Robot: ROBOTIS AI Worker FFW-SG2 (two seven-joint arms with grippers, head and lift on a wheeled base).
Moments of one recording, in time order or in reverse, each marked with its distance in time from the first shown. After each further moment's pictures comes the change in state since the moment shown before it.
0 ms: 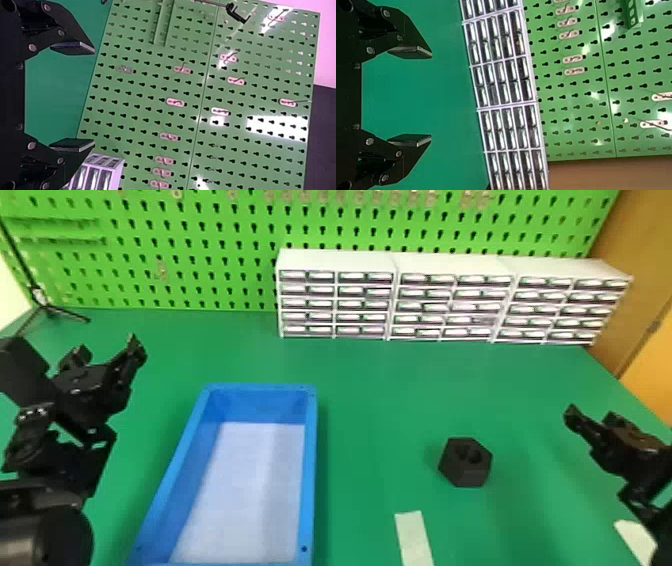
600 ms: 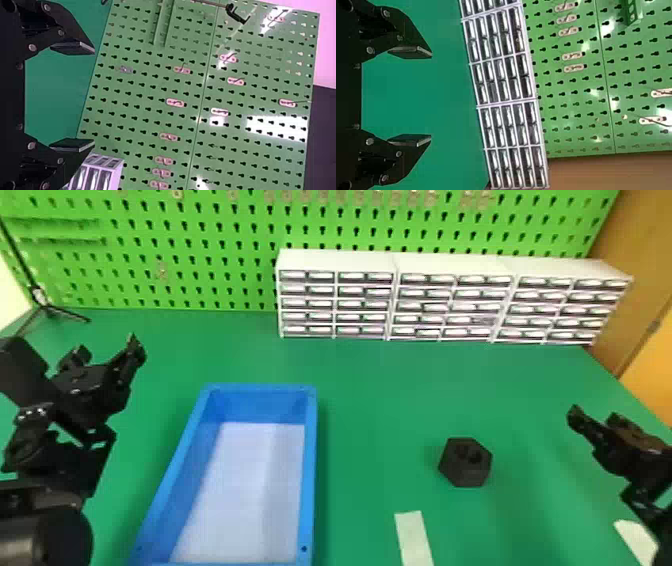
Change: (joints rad) left arm 0.000 0.000 0.001 0.000 0.002 0.000 0.000; right arm -0.002 0.003 -0.010 0.000 0.000 0.001 -0.006
